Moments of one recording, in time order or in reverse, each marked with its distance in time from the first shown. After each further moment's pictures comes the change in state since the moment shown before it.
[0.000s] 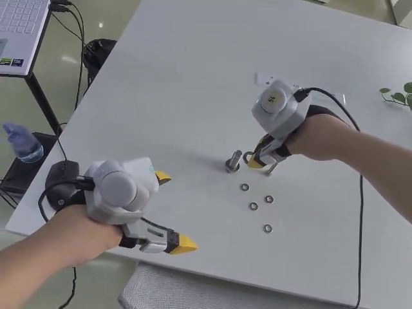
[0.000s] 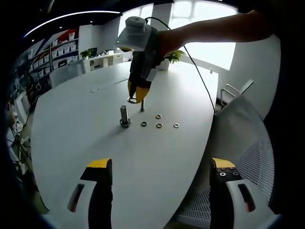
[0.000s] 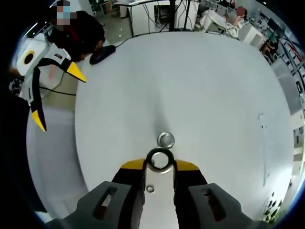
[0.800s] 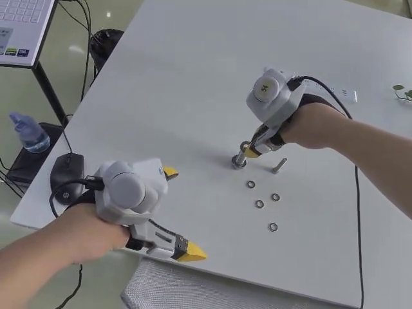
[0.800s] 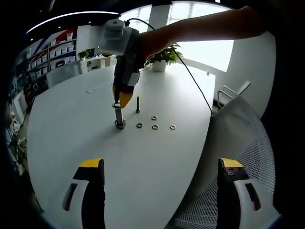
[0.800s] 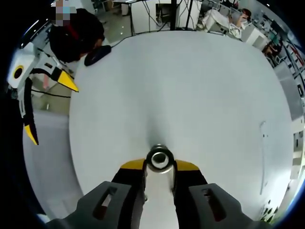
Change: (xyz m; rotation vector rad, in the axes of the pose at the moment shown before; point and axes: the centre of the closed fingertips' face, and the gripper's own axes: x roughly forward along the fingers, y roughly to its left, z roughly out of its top) left arm 0.009 -0.007 0.000 -0.001 -0.018 -0.032; right arm 0.020 -0.013 0.018 -0.031 0.019 0.004
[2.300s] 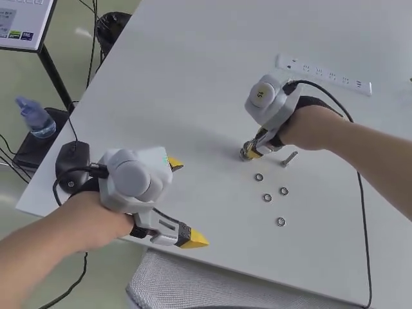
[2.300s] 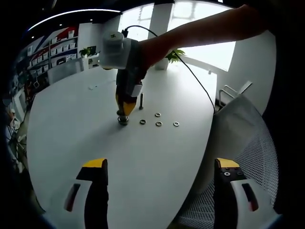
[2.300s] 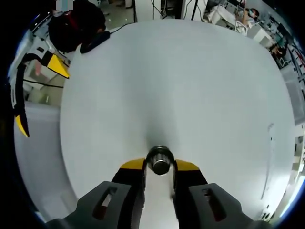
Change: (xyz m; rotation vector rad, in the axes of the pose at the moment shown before) left arm 0.001 0.011 -0.008 -0.013 0.017 0.005; right arm 0.035 0.006 -0.006 -0.039 0.061 0.005
